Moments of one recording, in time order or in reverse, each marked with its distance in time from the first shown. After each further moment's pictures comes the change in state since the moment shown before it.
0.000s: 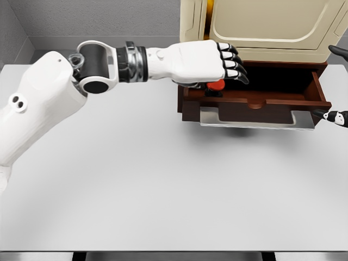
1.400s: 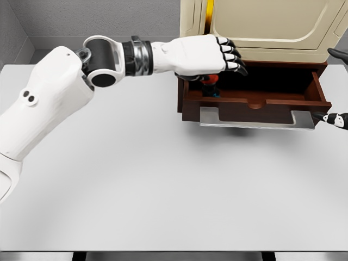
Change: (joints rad) left arm -0.018 -0.053 0.017 0.109 -0.023 0.000 -0.022; right arm 0.014 -0.003 -0.001 0.000 -0.004 0.000 -0.001
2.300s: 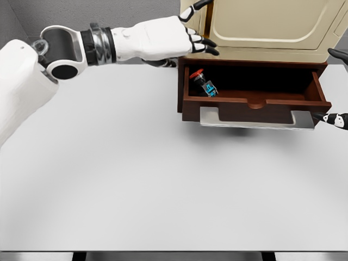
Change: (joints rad) left arm 0.020 0.148 0.075 -0.075 0.083 -0.003 0.000; right arm 0.002 0.000 0.000 0.000 -0.003 0.000 0.000
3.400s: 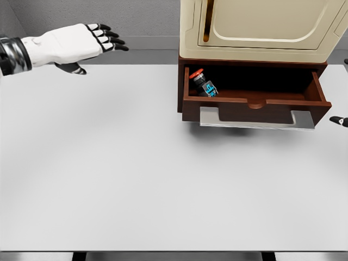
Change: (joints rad) left arm 0.100 0.326 0.056 0.041 -0.022 0.003 0.006; right arm -0.017 -0.001 0.001 0.201 0.040 0.000 0.006
